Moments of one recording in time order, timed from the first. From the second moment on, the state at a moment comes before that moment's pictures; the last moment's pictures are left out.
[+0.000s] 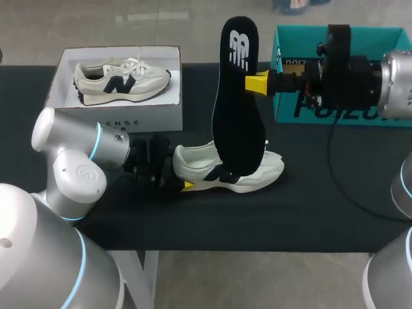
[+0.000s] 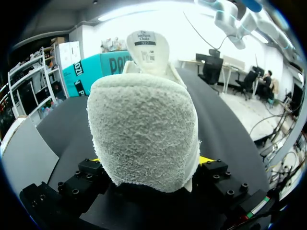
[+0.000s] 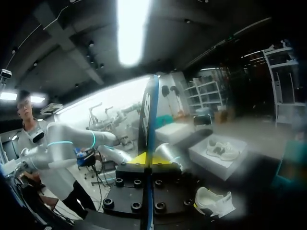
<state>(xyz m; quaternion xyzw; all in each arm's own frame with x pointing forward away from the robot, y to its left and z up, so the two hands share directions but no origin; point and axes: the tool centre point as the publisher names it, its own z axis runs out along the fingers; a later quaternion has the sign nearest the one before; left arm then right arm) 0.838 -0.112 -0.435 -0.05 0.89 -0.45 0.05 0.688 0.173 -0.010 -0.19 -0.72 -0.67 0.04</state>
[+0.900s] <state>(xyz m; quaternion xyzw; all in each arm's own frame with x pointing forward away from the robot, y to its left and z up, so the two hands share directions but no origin) 0.838 -0.112 -0.435 -0.05 0.89 -0.45 0.05 0.644 0.156 -0.012 -0.22 -0.73 -0.65 0.06</state>
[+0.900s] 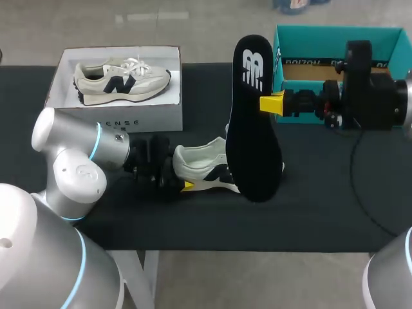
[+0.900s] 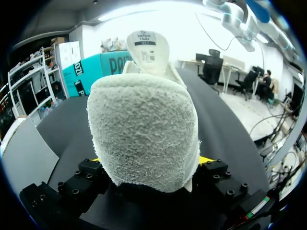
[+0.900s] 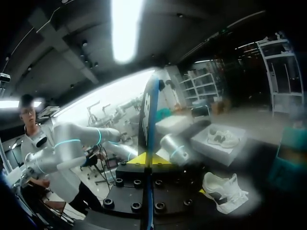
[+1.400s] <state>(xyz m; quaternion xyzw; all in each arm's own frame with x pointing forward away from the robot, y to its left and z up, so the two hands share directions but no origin) 0.847 -0.097 -0.434 -0.06 0.90 -0.43 0.07 0.644 0.156 -0.011 -0.23 -0.73 -0.65 0.06</state>
